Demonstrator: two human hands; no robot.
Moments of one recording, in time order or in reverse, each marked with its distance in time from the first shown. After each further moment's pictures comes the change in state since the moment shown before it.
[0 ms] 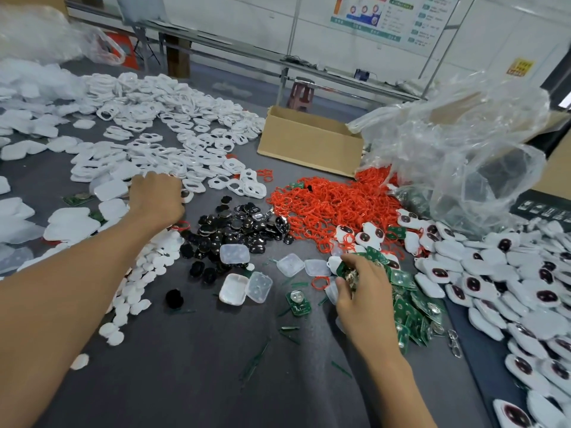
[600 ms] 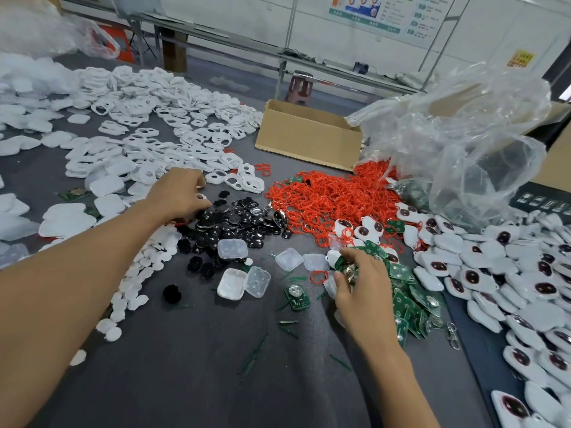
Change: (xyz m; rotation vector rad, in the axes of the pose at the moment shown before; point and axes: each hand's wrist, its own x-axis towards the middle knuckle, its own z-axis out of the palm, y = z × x) left_hand 0.009 0.017 0.004 -0.473 -0.022 0.169; right_hand 0.000 0.003 0.002 0.023 0.008 0.008
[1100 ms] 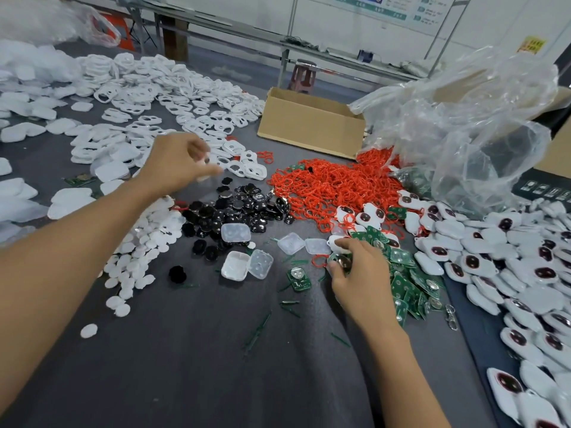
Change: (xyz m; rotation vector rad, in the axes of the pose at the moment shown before) left_hand -0.025 0.024 -0.039 -0.450 0.159 -0.014; right_hand -0.002 -0.002 -0.002 -0.081 -0.104 0.015
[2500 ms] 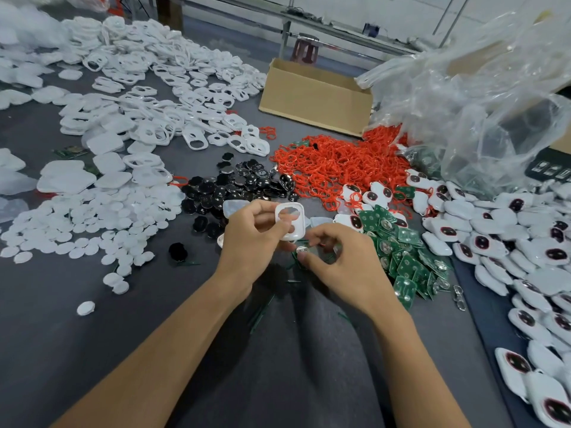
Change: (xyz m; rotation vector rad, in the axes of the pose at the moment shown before) left_hand -0.150 0.064 0.089 -0.900 -0.112 -0.289; right_hand -0.006 -0.024 -0.001 0.293 -0.191 -0.137
